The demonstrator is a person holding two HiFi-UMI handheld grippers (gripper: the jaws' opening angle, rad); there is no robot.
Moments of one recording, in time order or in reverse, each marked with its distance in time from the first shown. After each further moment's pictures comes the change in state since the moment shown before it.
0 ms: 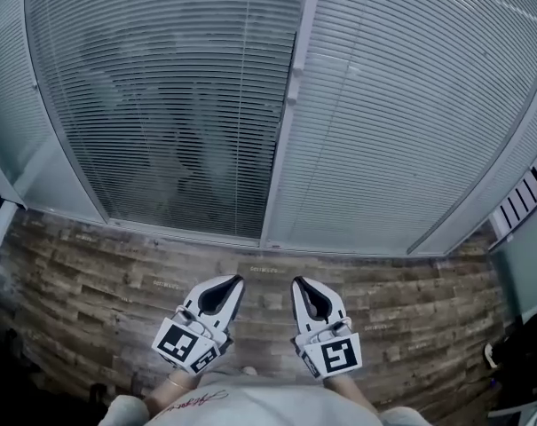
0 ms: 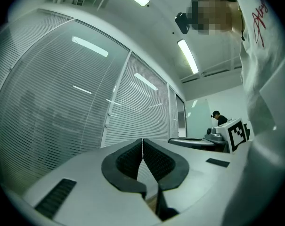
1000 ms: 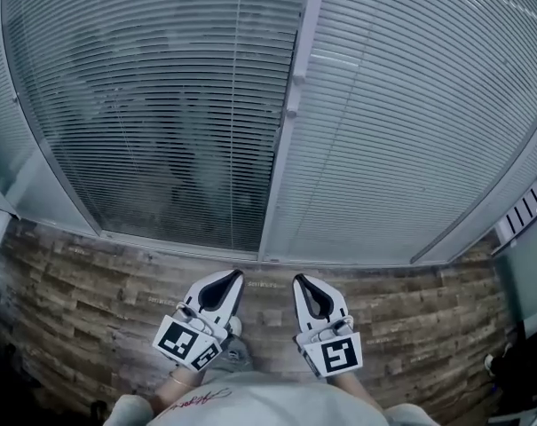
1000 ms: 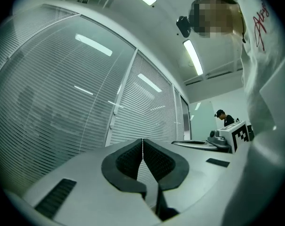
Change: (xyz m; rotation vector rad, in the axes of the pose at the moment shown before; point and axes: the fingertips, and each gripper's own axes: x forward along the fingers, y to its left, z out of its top) left arm 0.091 0.080 -0.005 -0.011 -0.040 0.003; right arm 0.091 -0.067 -0.024 -0.097 0.024 -0.011
